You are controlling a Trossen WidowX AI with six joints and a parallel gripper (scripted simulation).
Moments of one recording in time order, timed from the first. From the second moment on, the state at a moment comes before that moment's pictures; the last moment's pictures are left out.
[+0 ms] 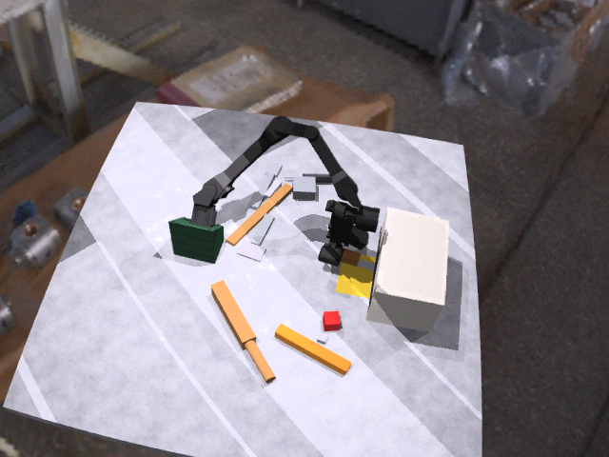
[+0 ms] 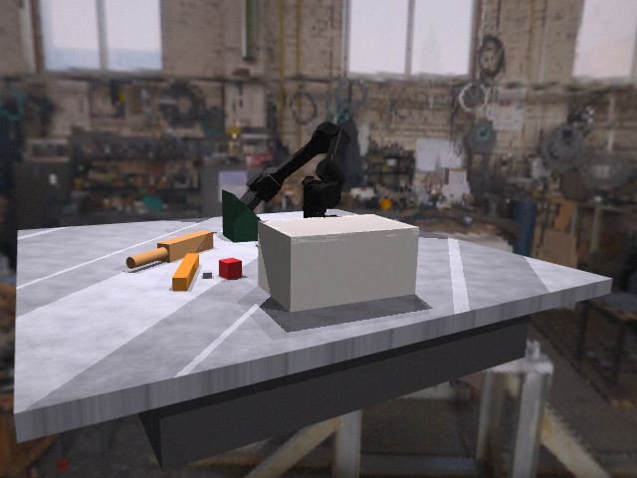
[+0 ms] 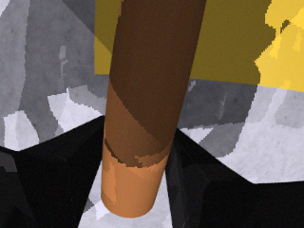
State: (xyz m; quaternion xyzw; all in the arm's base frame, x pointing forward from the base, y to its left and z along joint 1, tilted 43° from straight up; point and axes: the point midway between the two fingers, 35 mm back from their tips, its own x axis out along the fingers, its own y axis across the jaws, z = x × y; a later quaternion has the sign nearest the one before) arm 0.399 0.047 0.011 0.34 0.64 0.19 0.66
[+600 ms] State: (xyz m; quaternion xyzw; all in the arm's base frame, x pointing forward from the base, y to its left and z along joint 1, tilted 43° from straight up) arm 0.397 0.040 0.004 0.34 0.64 0.19 0.66
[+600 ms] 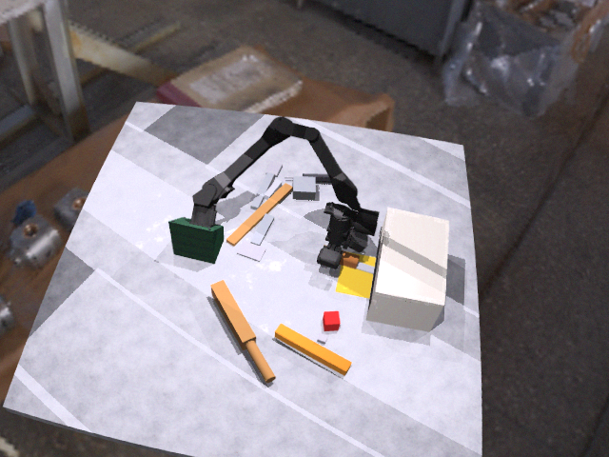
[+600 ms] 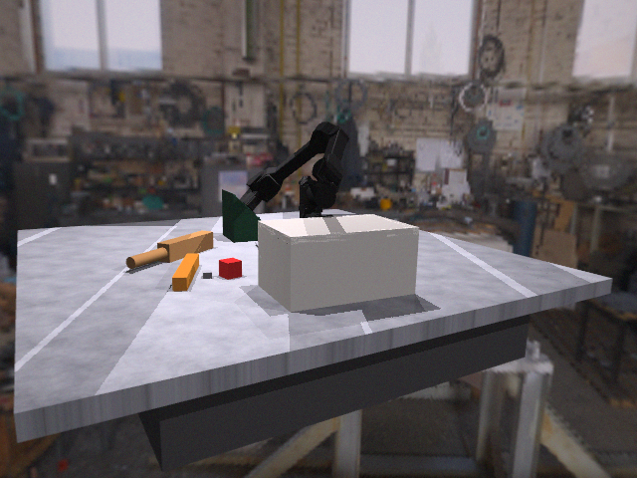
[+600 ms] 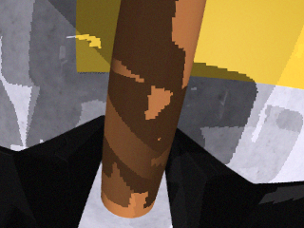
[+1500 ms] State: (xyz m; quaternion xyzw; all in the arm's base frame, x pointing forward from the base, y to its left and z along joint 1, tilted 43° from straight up) arm 0.385 0.040 0.003 0.34 0.64 0.19 0.66
